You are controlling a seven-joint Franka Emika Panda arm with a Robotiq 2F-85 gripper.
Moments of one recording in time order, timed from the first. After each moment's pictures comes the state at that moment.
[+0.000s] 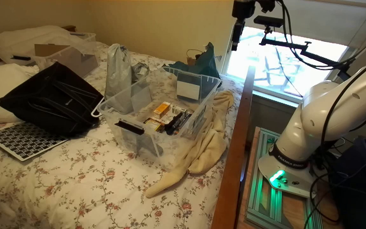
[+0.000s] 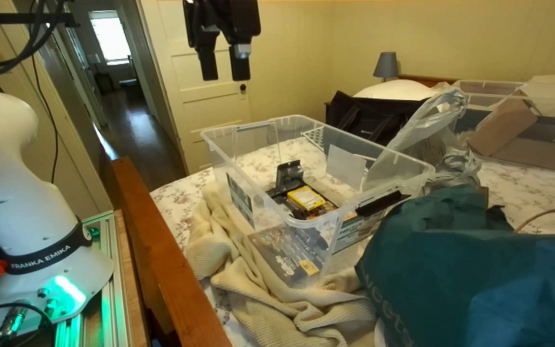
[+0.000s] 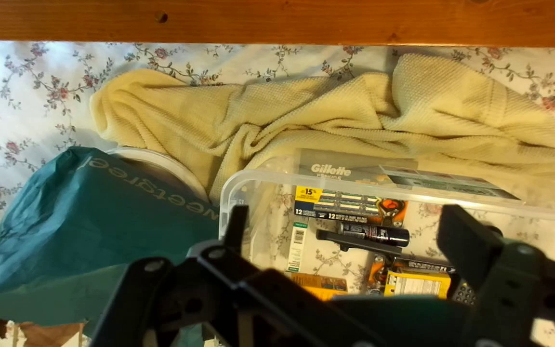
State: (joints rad) arm -0.15 -0.55 -0.26 -2.27 -0.28 1.72 -0.40
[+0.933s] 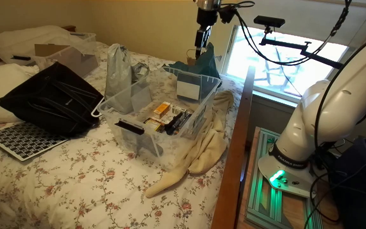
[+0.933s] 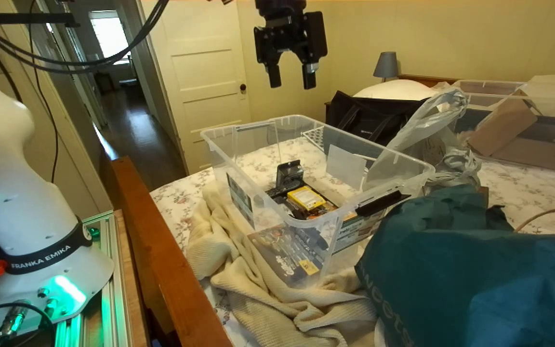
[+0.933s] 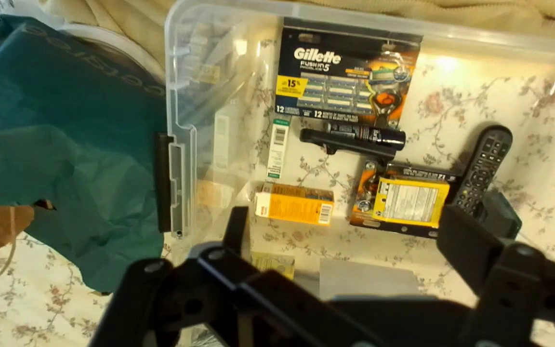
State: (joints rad) arm -0.09 -0.26 -0.21 -2.15 -0.16 1.98 -0.32
